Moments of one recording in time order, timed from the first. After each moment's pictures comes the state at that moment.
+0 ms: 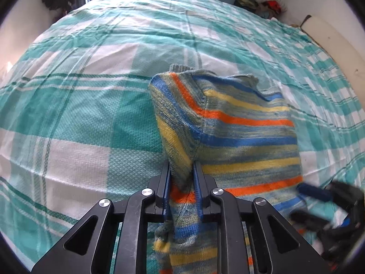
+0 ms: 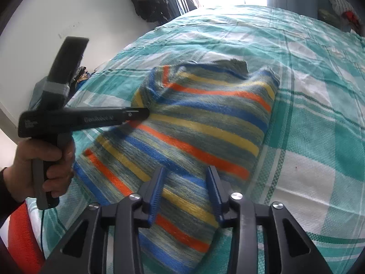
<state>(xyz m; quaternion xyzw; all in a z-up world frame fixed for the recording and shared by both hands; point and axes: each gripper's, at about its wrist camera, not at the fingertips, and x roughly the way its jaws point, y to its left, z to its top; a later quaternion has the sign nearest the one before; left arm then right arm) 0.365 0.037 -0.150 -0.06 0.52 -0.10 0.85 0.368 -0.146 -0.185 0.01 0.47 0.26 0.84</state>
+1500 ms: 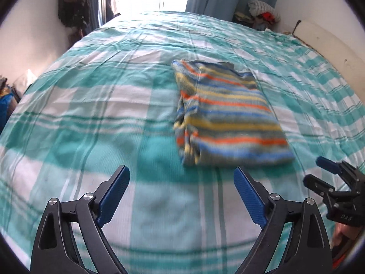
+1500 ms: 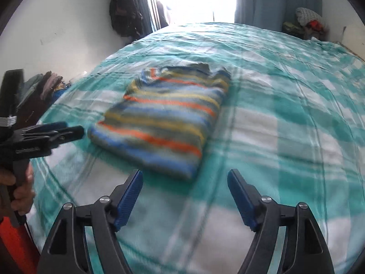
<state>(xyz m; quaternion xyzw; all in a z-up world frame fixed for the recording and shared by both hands) 0.204 0.059 -0.114 -0.04 0.46 -0.06 0.89 0.233 -0.168 -0.177 -0.01 0.44 0.12 0.89</state>
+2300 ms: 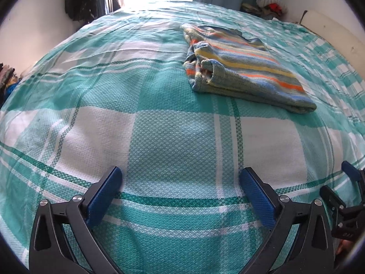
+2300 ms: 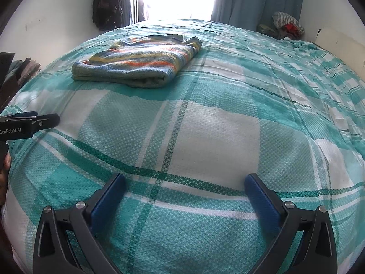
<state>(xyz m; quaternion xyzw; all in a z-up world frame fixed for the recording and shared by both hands) 0.161 0.057 -0.175 -0.02 0.47 -0.04 0.88 0.160 -0.176 -0.241 -0.07 0.42 0.04 0.90</state>
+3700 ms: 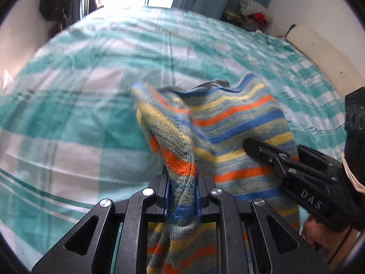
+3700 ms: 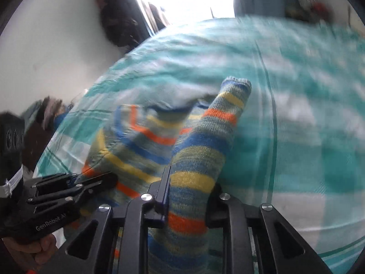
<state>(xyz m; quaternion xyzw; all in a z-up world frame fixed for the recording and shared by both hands) 0.331 0.022 -0.096 -0.07 0.46 -0.13 0.88 0.399 -0.116 -0.164 0.03 0.42 0.16 0.89</state>
